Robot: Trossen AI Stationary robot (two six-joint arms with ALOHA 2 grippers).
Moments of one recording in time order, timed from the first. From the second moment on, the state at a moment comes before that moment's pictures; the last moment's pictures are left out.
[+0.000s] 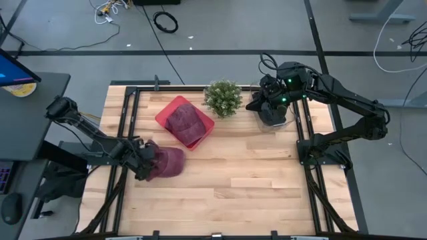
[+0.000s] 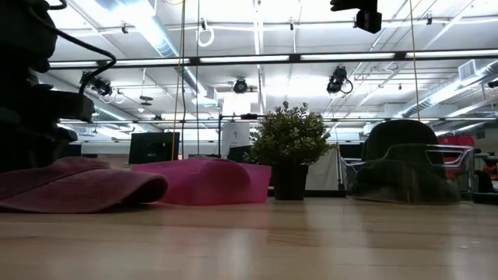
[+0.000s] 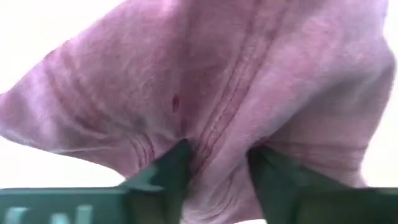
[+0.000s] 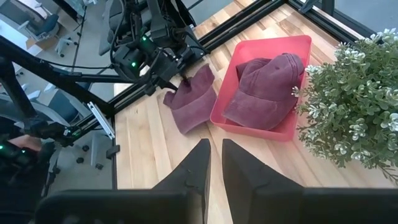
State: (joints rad) left arm -0.59 0.92 0.37 -0.77 -0.31 -0.85; right arm -0.32 1.22 1.49 -0.85 -0.32 0.38
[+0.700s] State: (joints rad) left arm -0.59 0.92 0.80 -0.66 -0.50 -0.62; right arm -0.32 1.22 1.49 -0.85 -0.32 0.39
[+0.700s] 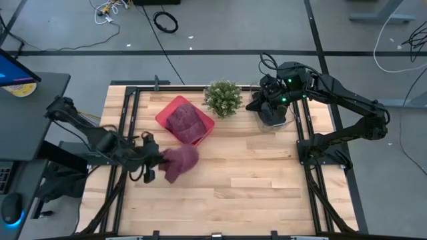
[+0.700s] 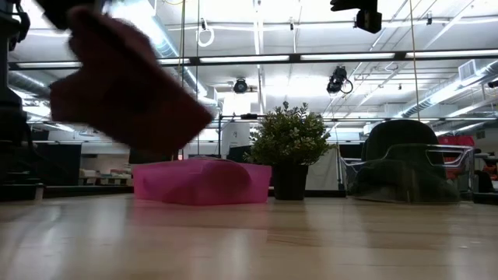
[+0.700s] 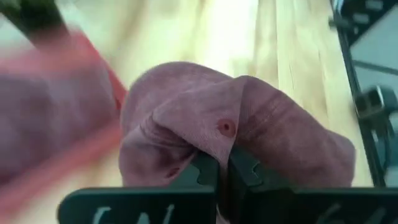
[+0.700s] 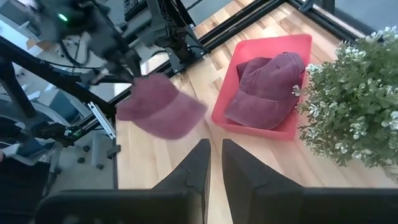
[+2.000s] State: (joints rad) left arm -0.53 1.22 1.42 -0.66 -1.14 0.57; right arm -0.26 1.43 1.49 -0.46 -0.62 0.85
